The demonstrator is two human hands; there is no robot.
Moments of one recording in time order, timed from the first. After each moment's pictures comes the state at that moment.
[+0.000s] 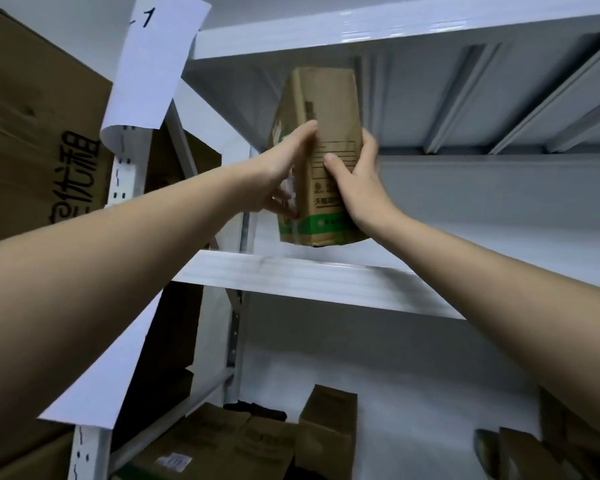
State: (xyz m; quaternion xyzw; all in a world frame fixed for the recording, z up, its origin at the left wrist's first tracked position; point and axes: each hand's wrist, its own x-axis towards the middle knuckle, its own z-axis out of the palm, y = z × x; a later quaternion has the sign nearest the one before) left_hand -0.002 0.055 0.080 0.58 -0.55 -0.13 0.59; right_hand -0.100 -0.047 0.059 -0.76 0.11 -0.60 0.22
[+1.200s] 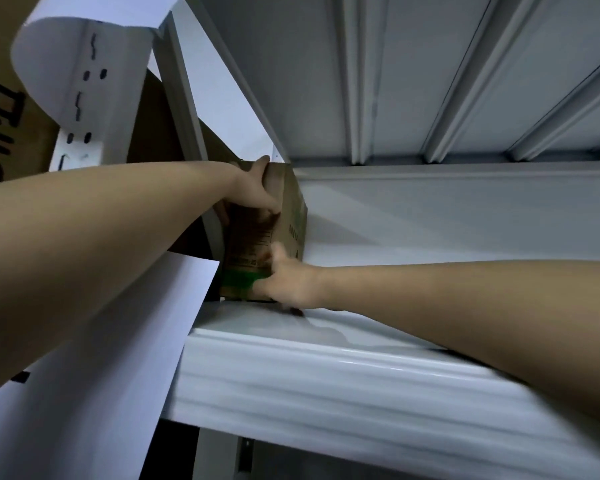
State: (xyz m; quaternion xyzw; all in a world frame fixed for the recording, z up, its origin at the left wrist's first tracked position) left_hand 0.280 -0.087 0.145 0.81 -0.50 0.13 0.29; right_hand 0.177 -0.147 0.038 -0.92 0.27 -0.24 0.13
